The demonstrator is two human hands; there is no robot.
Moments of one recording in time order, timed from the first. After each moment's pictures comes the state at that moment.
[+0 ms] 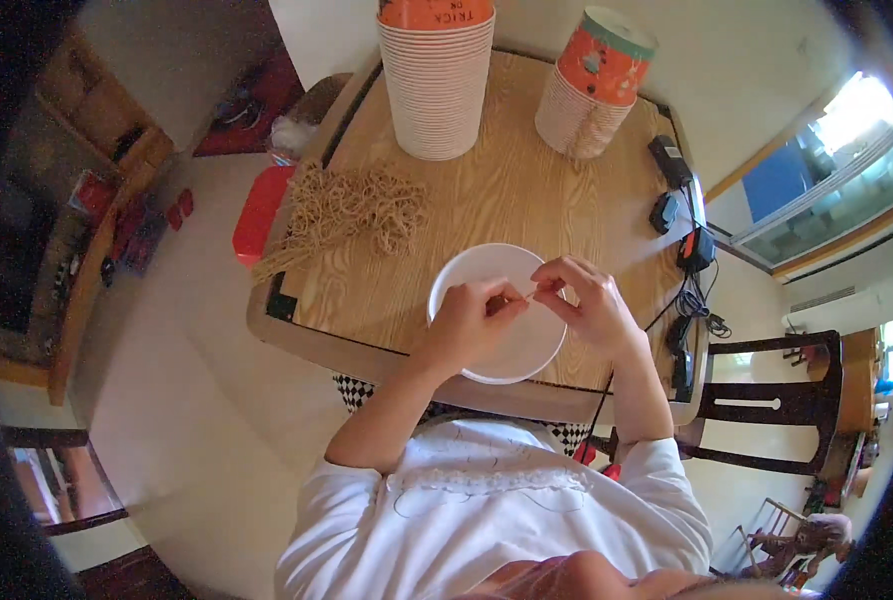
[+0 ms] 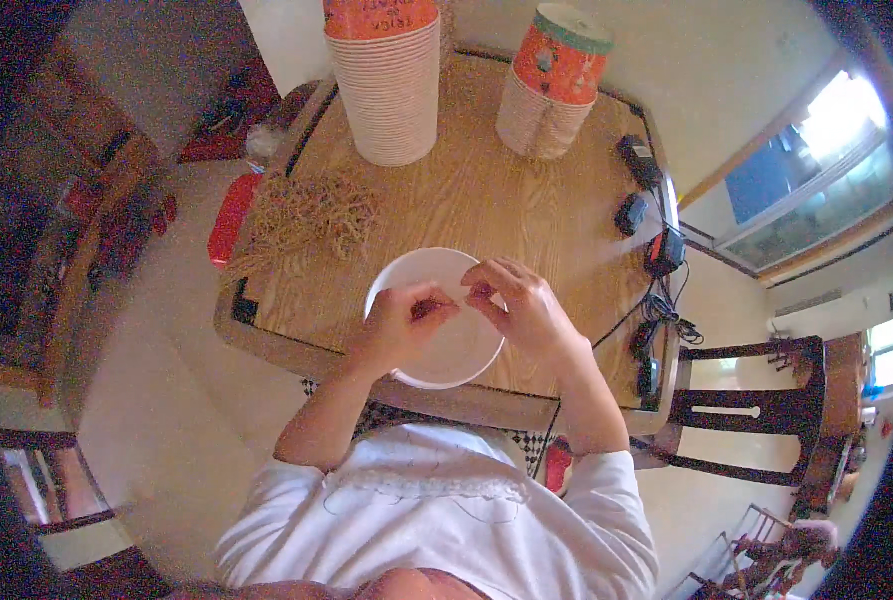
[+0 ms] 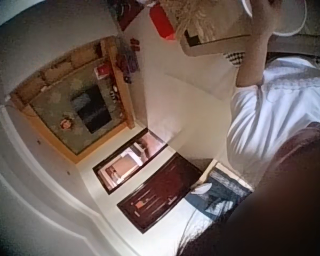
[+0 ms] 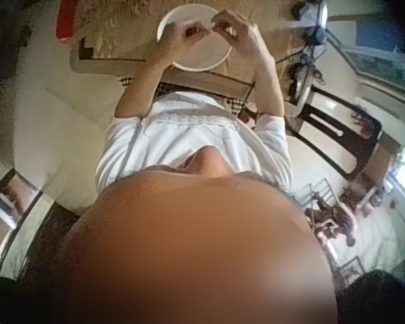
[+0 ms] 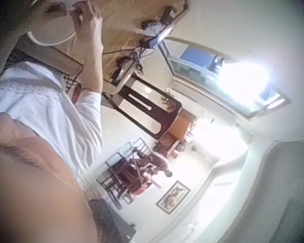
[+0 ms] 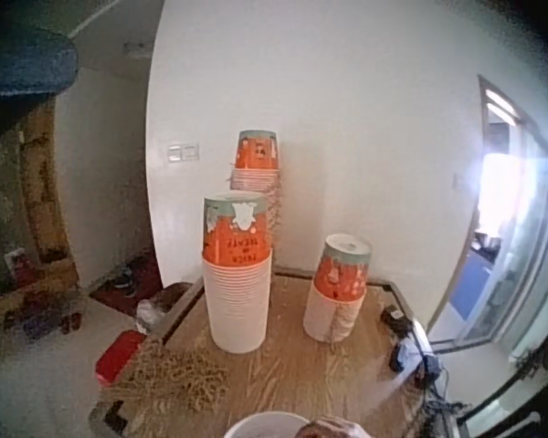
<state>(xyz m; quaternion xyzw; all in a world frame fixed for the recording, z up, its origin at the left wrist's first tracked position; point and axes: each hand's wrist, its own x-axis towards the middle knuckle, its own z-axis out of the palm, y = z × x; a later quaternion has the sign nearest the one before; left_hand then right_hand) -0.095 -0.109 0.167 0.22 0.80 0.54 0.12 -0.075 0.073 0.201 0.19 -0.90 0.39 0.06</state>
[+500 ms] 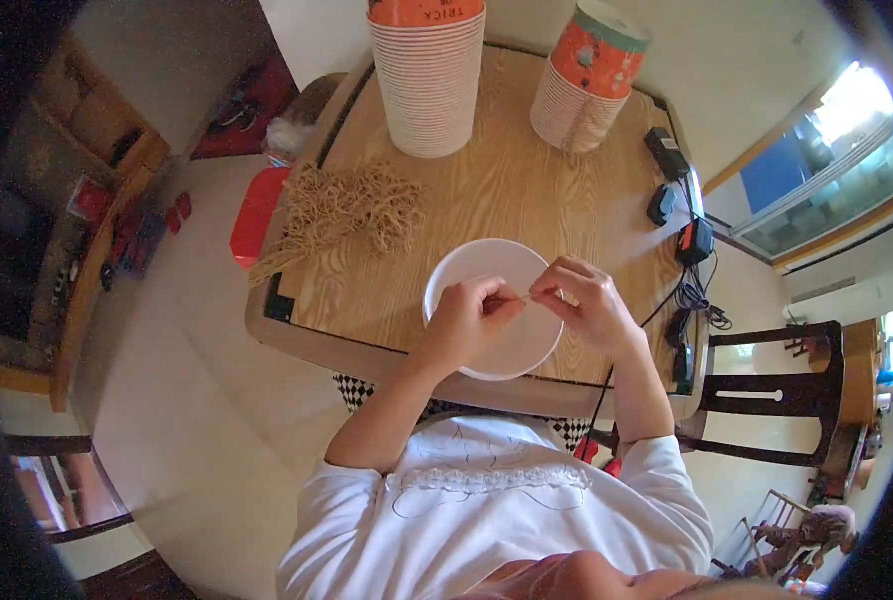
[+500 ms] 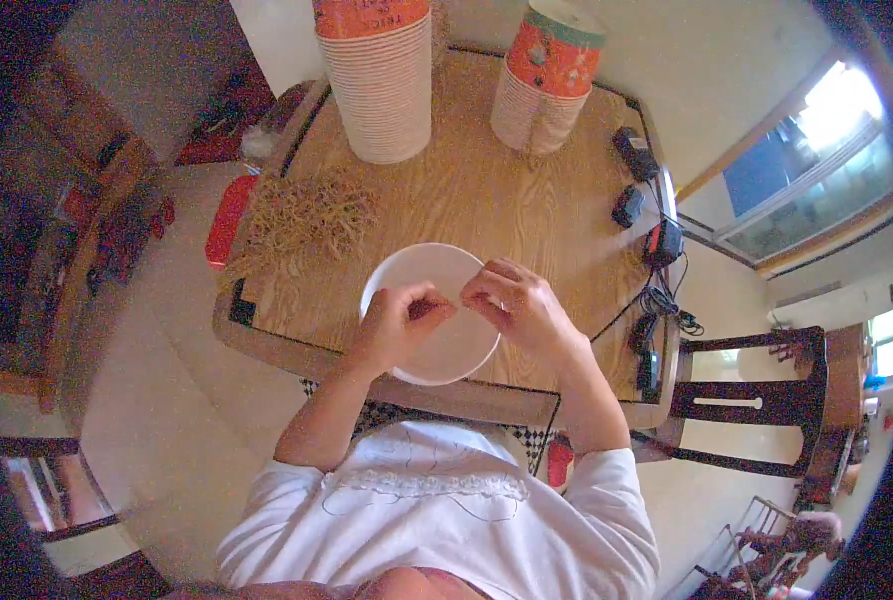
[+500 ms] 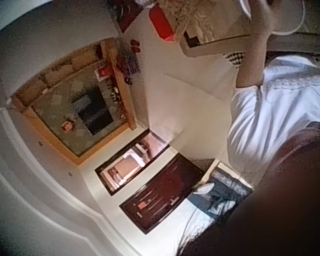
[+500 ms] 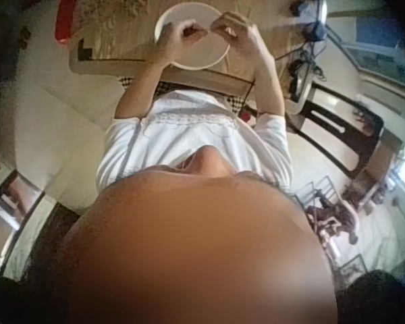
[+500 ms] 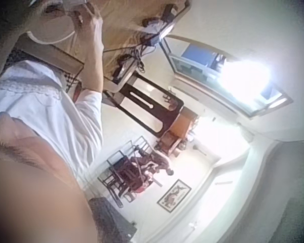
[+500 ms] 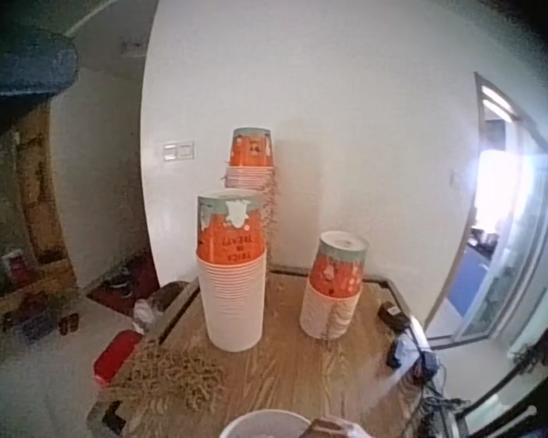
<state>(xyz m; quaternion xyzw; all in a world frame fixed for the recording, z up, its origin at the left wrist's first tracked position) -0.093 -0.110 0.167 0.21 0.79 0.56 0.14 -0.070 0.080 0.193 0.20 -0.89 0.41 0.07</state>
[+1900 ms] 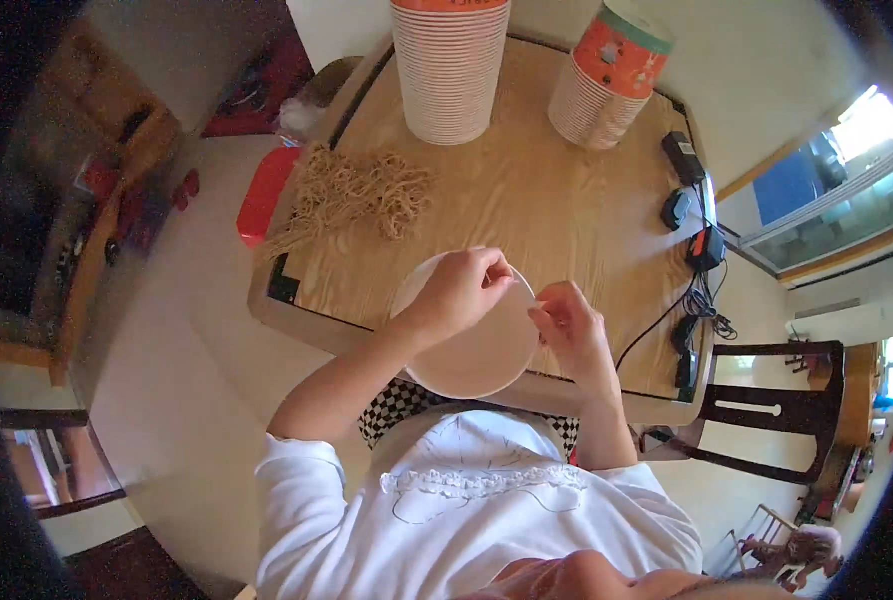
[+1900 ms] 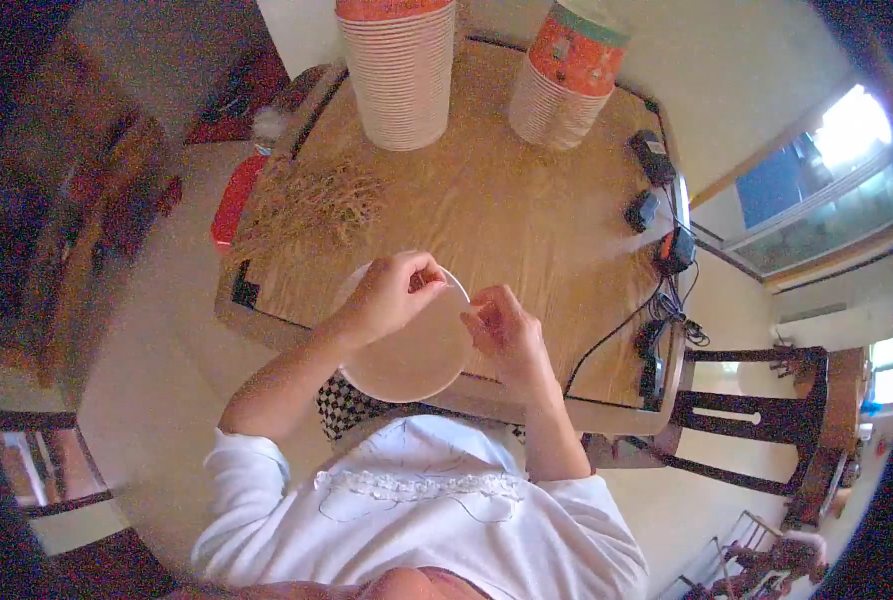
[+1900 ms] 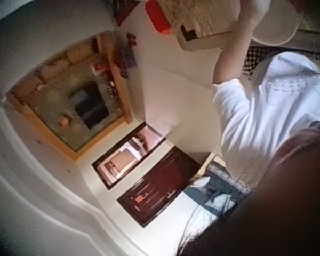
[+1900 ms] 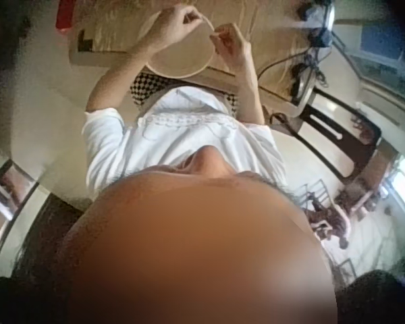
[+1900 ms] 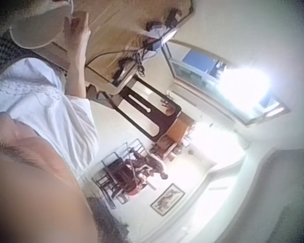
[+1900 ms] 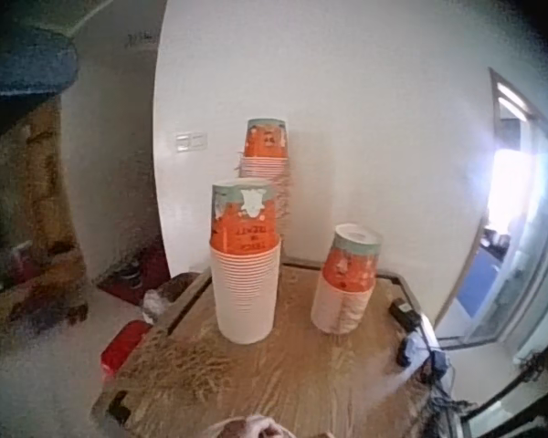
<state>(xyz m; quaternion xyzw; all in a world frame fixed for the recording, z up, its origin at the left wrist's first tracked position) -0.120 -0.122 0.155 0.26 0.82 0.50 0.08 -0.035 0.051 0.153 -0.07 -0.83 0.56 -0.02</state>
